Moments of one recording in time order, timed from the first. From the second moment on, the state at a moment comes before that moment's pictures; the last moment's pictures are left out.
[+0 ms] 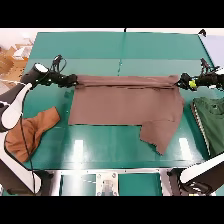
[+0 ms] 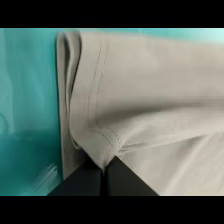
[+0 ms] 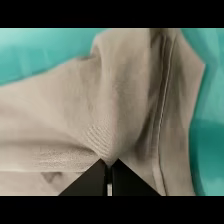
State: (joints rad) left arm 0.02 -1.90 1.53 0.80 -0.89 -1.17; right arm -0.46 -1.88 1.60 -0.92 1.11 1.26
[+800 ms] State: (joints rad) left arm 0.04 -1.90 1.61 0.83 -1.15 -1.21; right arm -0.45 -1.88 1.61 -1.01 1.19 1.32
